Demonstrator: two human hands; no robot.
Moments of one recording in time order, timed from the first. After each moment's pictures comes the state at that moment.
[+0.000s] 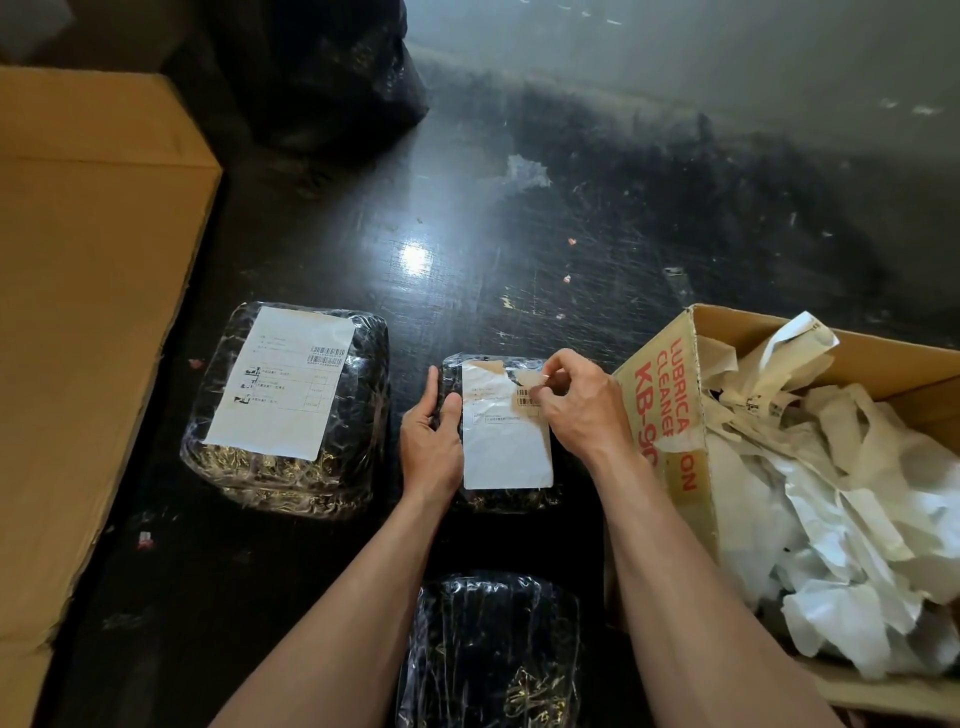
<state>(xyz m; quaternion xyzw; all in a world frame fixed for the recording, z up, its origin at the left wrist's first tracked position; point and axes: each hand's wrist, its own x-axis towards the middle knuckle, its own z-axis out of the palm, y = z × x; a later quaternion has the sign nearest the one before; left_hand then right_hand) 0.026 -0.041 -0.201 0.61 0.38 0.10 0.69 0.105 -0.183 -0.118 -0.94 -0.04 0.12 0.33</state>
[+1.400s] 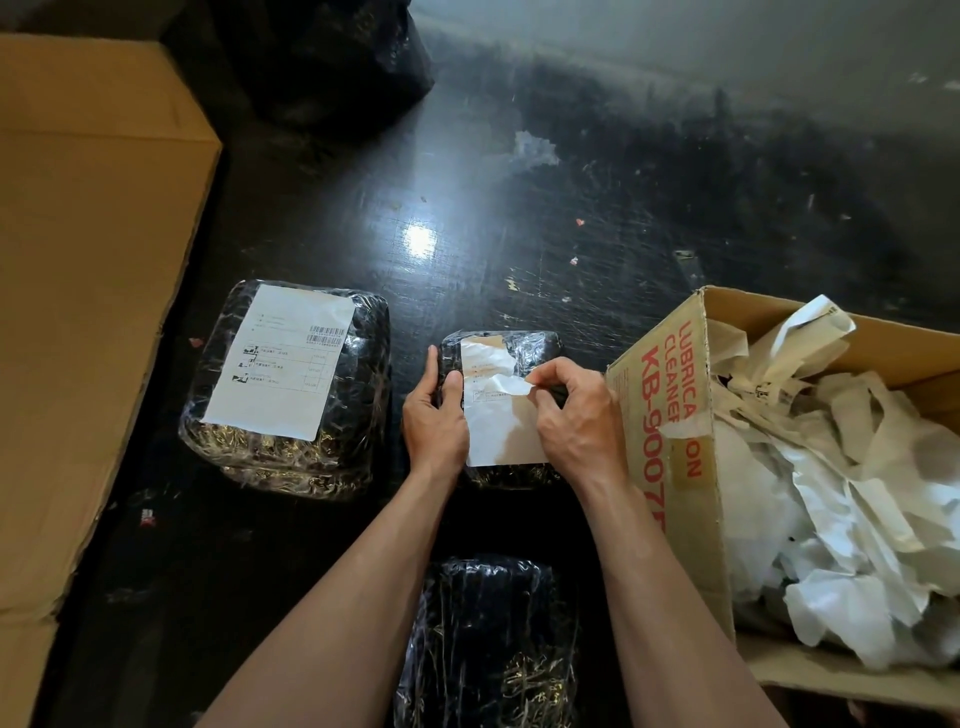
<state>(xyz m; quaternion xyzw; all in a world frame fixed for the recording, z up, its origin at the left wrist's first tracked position) 0.033 -0.043 -0.202 0.63 0.40 0.11 0.66 0.068 -0.178 -0.120 -0.91 -0.06 0.06 0.41</state>
